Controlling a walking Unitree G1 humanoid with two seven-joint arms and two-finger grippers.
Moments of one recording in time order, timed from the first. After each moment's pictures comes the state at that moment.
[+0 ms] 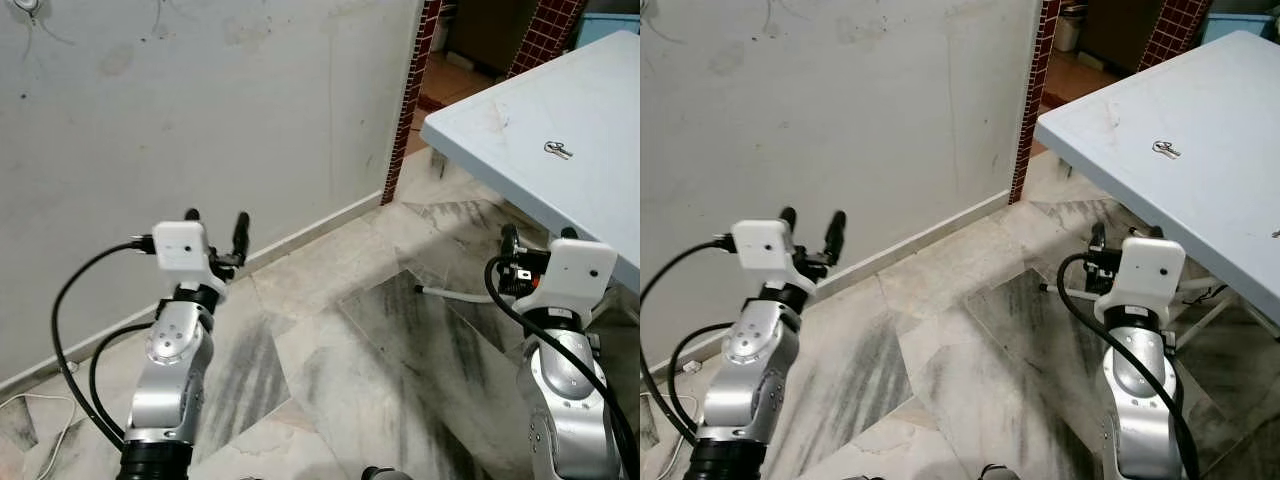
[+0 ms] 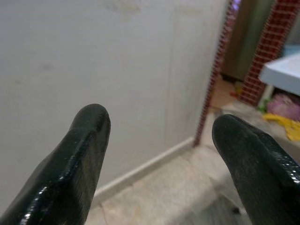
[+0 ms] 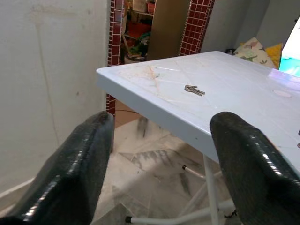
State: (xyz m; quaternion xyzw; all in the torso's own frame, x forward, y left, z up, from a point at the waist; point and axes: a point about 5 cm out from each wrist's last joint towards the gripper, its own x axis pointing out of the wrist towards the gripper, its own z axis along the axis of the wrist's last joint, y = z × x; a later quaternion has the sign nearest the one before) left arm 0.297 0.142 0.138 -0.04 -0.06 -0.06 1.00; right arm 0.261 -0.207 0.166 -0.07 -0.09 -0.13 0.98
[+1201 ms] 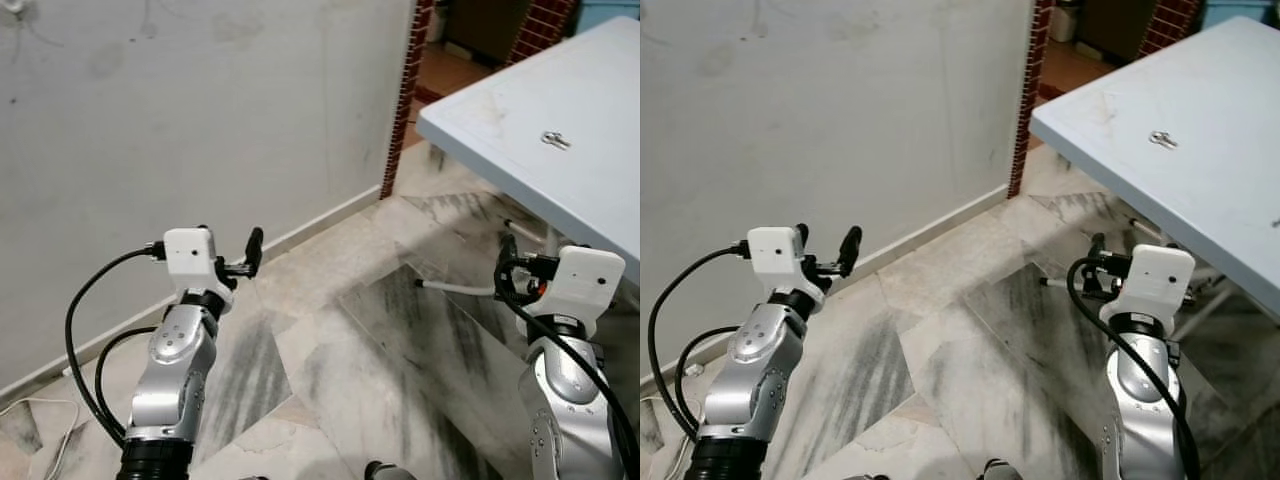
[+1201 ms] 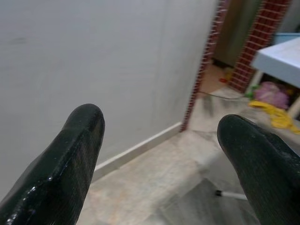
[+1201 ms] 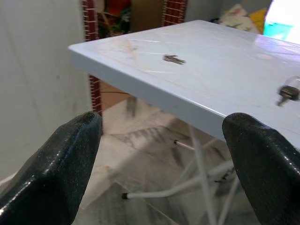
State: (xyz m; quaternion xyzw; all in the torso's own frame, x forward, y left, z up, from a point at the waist) left arm 0.306 0.148 0.136 -0.08 -0.02 -0.06 0.99; right arm 0.258 -0.212 0.159 -0.04 -0.05 -0.16 0.98
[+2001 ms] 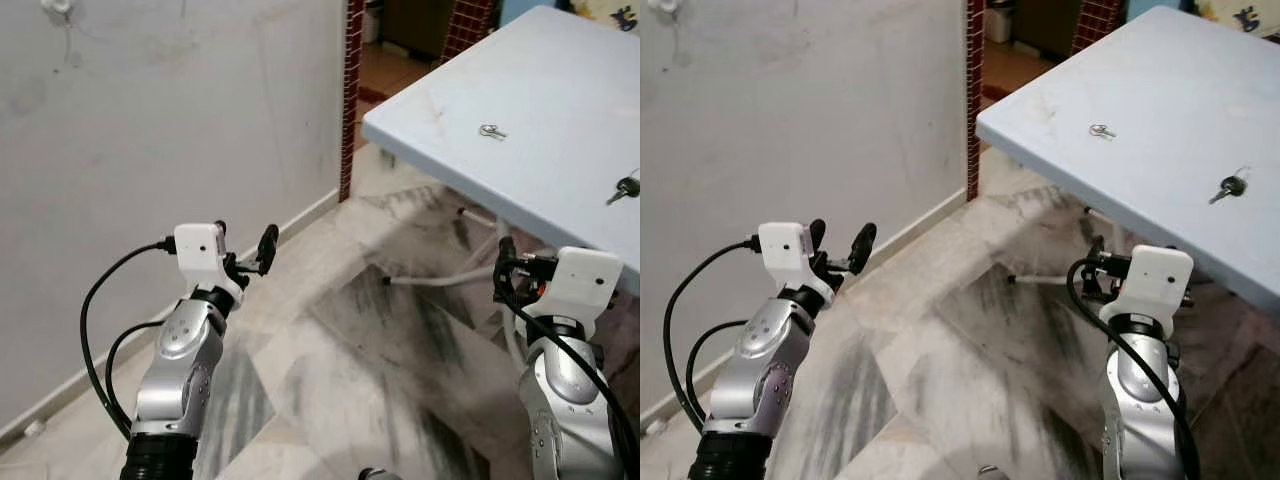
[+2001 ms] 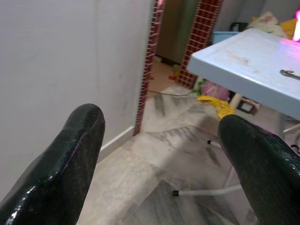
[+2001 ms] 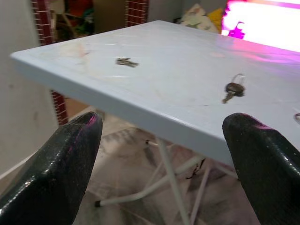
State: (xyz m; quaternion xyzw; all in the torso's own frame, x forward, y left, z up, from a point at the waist) left arm 0.307 0.138 0.138 -0.09 -0.02 -0.11 0.99; right arm 0.258 -0.212 0.159 -0.04 -0.05 -0.16 0.99
